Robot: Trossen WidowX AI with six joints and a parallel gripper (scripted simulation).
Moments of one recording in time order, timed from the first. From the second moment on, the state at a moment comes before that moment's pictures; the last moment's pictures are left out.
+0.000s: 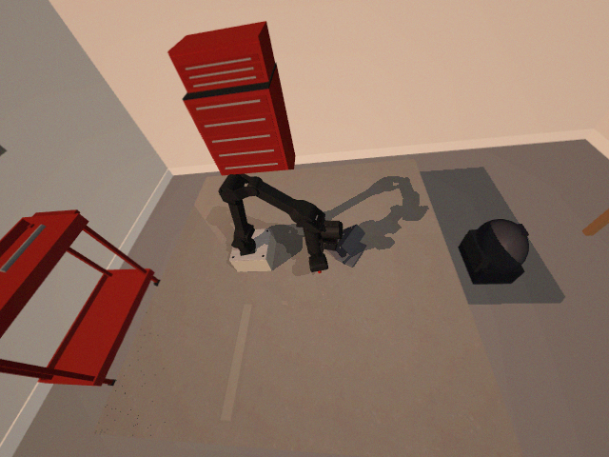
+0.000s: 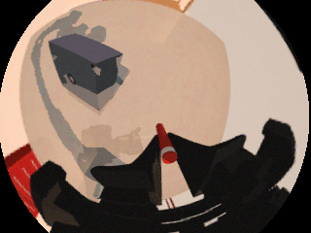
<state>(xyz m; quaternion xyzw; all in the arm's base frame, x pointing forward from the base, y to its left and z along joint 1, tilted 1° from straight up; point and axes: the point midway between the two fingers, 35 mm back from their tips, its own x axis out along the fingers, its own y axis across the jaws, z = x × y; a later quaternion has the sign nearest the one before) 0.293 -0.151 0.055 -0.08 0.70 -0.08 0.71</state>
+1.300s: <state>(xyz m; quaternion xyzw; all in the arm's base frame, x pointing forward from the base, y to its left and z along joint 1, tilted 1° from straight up) 0.312 -0.110 0.059 -0.23 0.68 -0.02 0.70</state>
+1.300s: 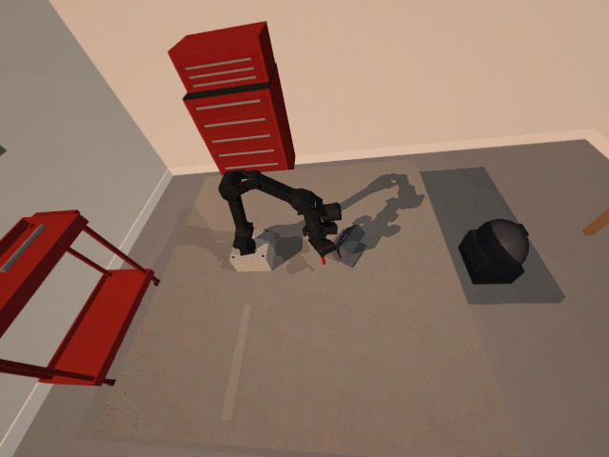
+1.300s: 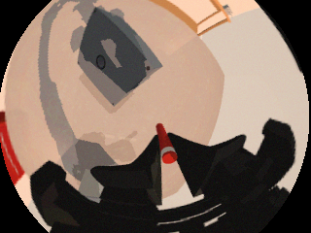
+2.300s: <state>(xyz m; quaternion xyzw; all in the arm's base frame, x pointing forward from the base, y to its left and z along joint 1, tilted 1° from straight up) 0.323 -0.076 0.063 -0.34 0.65 0.02 0.68</state>
